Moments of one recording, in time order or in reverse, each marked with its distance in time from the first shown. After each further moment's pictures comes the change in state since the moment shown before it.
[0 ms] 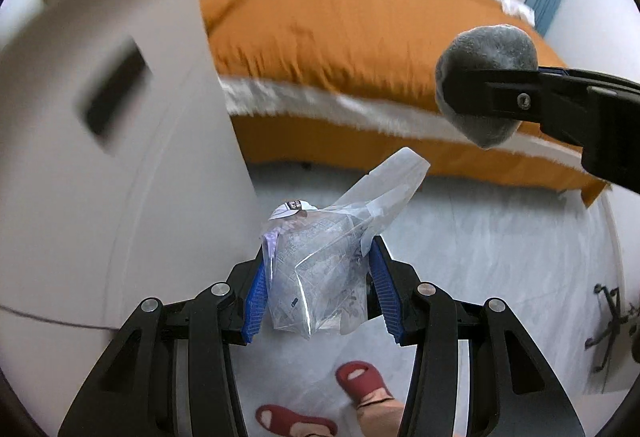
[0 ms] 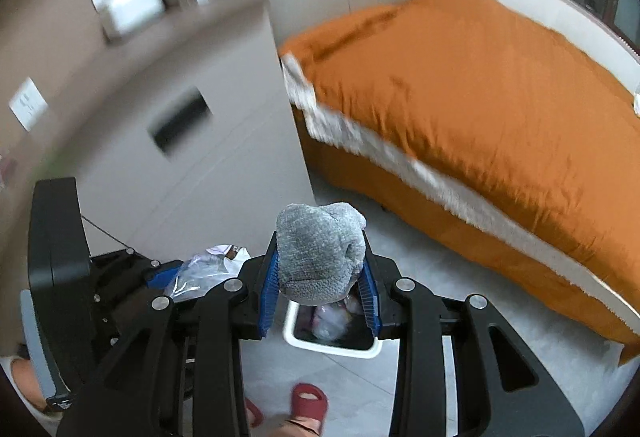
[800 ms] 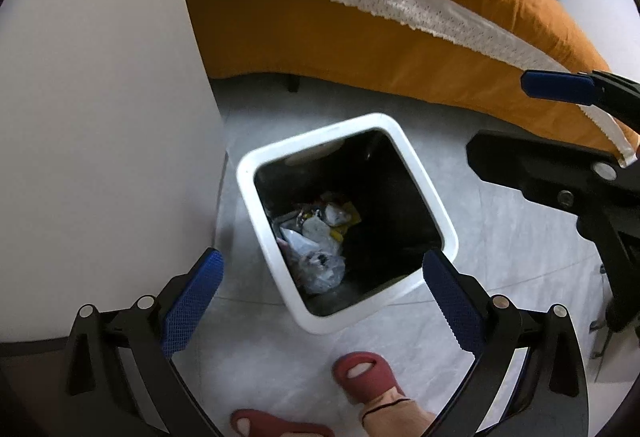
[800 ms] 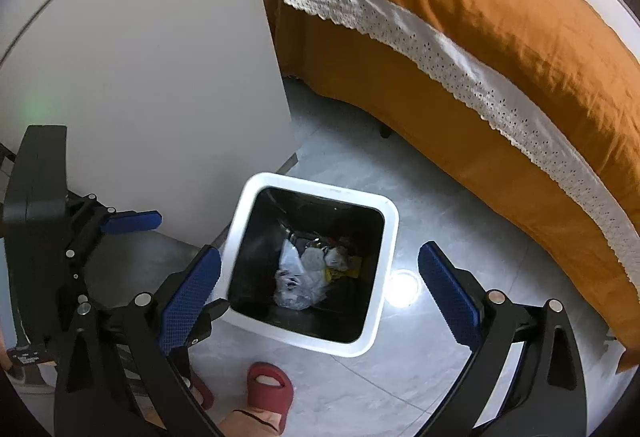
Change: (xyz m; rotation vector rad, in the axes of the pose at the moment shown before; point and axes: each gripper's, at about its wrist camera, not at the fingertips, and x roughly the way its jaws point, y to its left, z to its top) left arm 0.197 0.012 -0.076 -0.012 0.137 -0.059; right arm 0.187 -0.038 -0.098 -0.051 0.157 -0.026
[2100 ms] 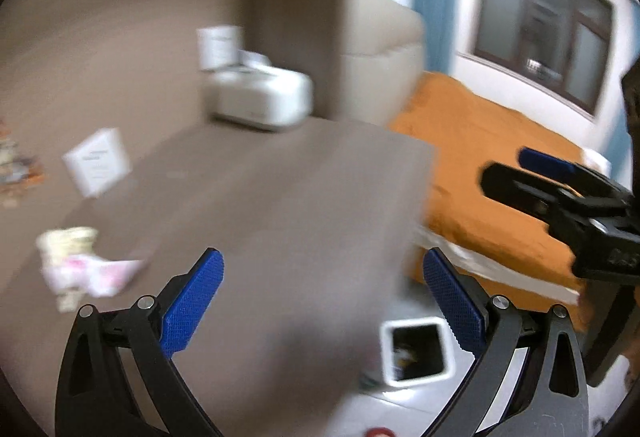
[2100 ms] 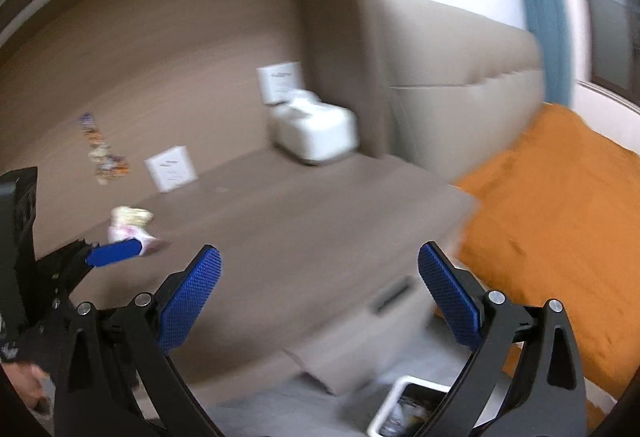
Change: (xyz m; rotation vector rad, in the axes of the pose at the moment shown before) left arm -0.513 0.116 -0.019 -0.372 -0.551 0.384; right arm -0.373 0.221 0.160 -0.234 -0.546 0.330
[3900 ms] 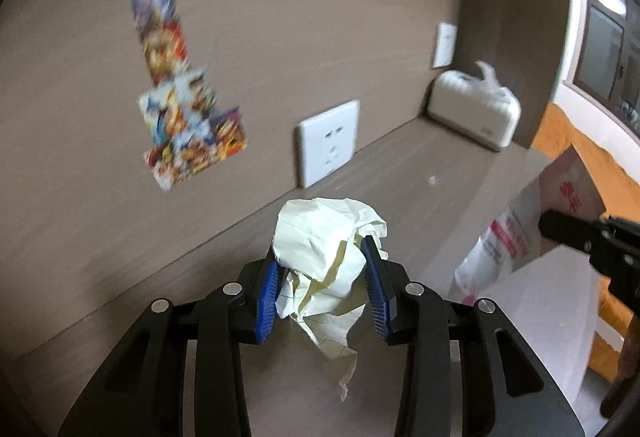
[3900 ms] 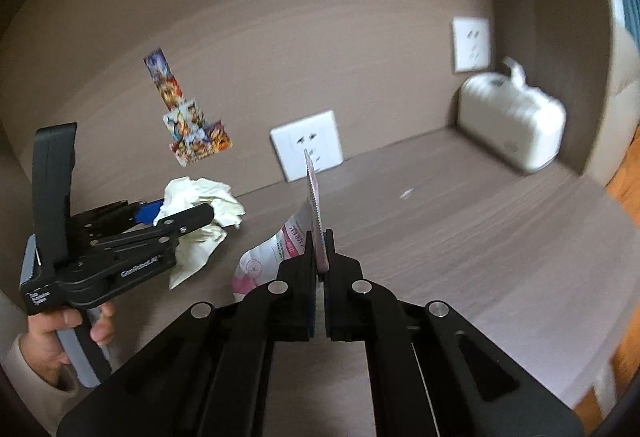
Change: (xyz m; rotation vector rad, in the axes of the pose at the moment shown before) left arm -0.002 0.237 0.026 -0.151 0.056 0.231; right arm 0.135 0.181 0.046 -0.095 0.156 0.220
